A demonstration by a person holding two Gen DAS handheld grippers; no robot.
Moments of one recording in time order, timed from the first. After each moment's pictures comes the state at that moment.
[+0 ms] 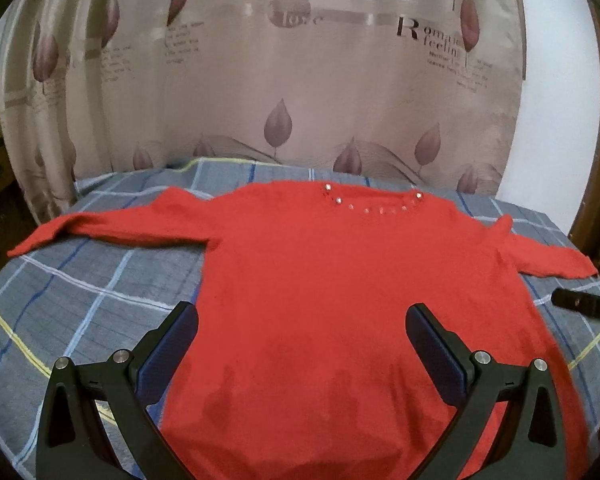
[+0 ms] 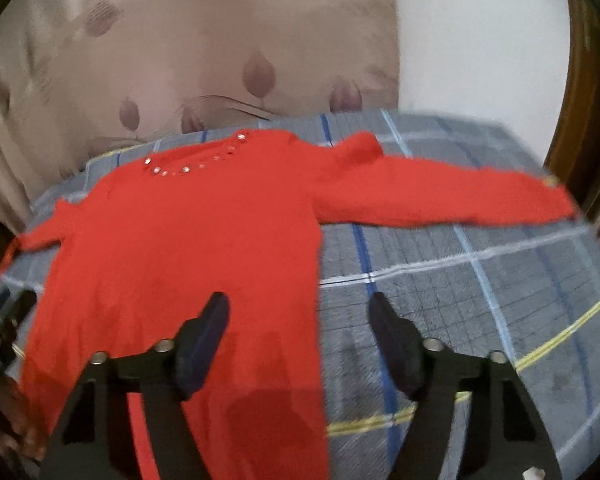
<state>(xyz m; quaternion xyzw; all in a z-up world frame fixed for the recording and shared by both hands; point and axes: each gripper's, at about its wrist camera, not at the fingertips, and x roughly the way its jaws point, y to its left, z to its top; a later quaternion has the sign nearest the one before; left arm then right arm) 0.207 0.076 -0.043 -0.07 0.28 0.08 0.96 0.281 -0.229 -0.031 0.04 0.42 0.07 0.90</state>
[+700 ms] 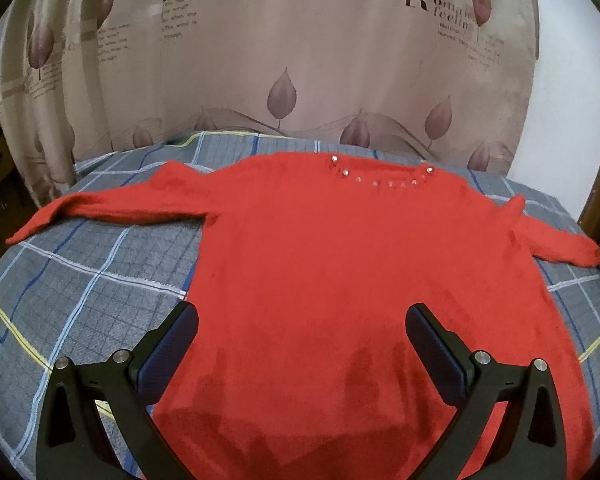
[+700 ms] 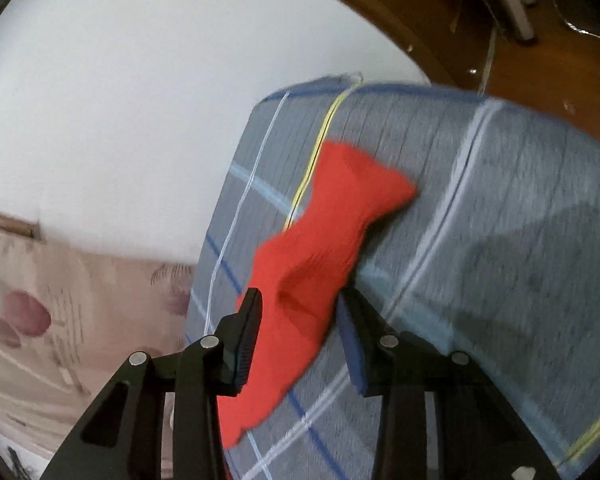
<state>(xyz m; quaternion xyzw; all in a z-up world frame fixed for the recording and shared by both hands) 0.219 0.075 -0.055 -0.06 0.32 0.10 0.94 0.387 -0.598 -0.094 0.52 0.36 -0.01 0.77</state>
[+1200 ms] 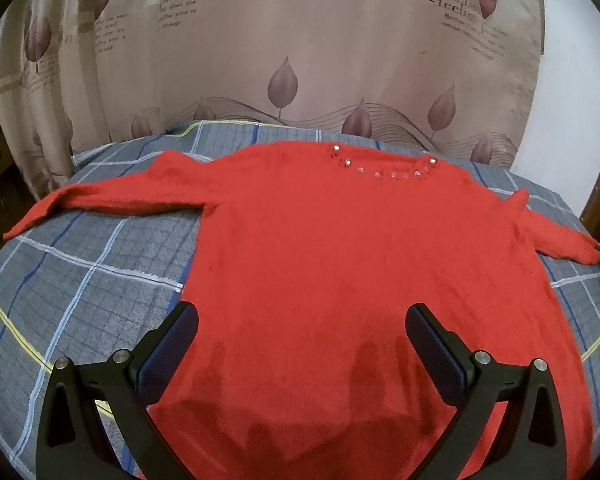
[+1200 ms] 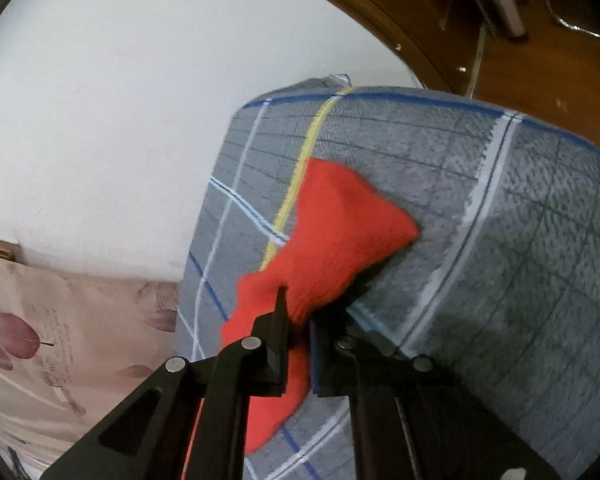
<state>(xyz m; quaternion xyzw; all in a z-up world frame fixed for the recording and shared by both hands) 0.222 0.078 -0.059 -0.07 0.34 0.09 0.93 0.404 -0.598 -0.093 0.52 0.36 -0.03 0.77</state>
